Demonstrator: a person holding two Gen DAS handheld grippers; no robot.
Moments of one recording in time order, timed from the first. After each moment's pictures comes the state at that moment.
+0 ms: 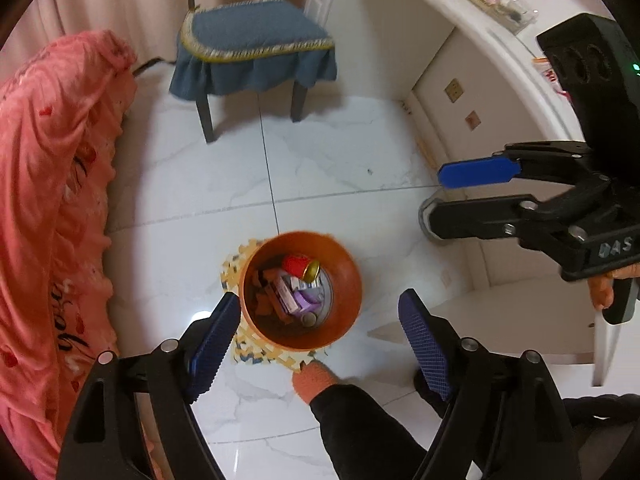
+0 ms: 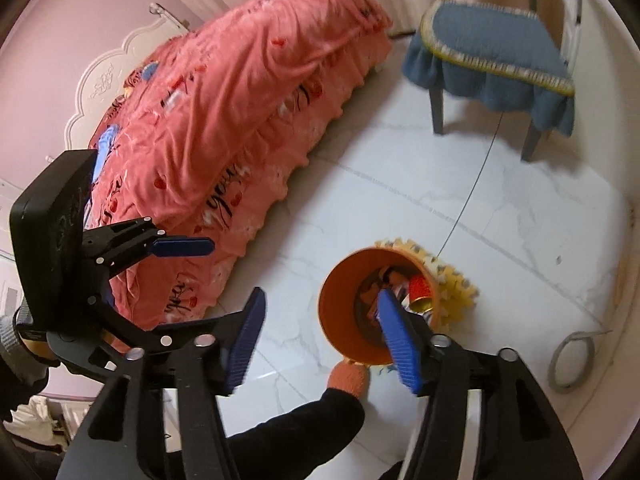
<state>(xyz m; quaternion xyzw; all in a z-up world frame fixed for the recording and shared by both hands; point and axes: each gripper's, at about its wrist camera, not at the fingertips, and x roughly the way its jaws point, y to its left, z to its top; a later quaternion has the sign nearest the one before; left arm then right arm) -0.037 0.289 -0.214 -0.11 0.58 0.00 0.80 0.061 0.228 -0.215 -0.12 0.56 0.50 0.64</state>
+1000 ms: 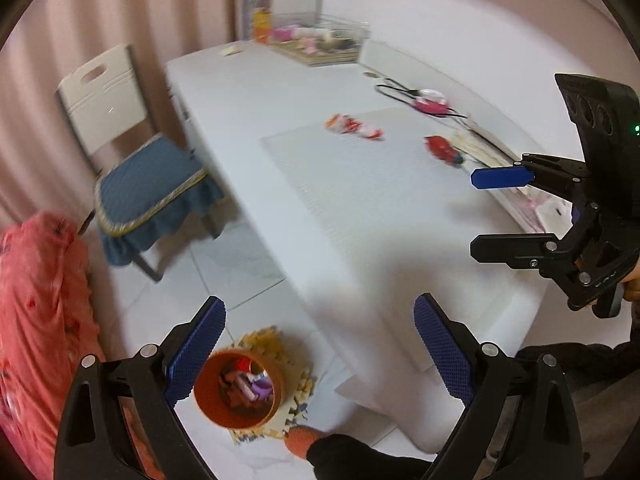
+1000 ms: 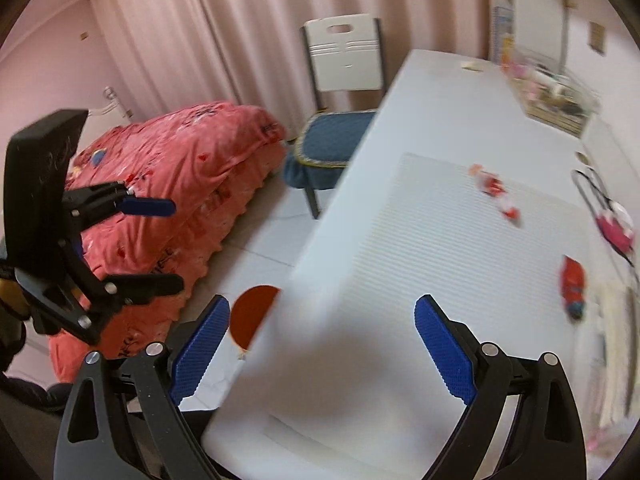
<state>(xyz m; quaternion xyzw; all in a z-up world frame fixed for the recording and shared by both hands) 0.009 0.086 -0.054 0.04 0.48 -0.13 0.87 0.066 -0.084 -0.039 -0.07 0.45 0.37 0.81</state>
